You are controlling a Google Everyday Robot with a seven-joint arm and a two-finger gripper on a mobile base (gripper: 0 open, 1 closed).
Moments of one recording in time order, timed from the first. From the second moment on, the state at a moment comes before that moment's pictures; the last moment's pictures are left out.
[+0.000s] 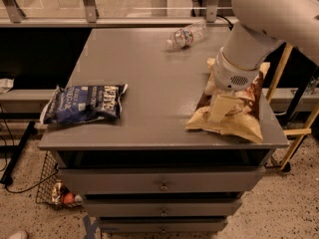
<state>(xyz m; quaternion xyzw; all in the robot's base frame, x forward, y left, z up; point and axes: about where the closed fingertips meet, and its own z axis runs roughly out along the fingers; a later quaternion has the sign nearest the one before) 0.527 -0.147 0.848 -0.67 0.73 0.02 0.10</state>
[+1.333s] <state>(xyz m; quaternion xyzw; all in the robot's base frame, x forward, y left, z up) 0.547 -0.134 0.938 -0.66 0.71 0.05 0.25</state>
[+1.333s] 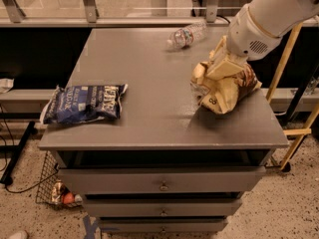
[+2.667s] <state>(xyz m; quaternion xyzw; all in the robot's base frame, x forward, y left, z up) 0.563 0.038 0.967 -0.81 0.51 0.07 0.29</state>
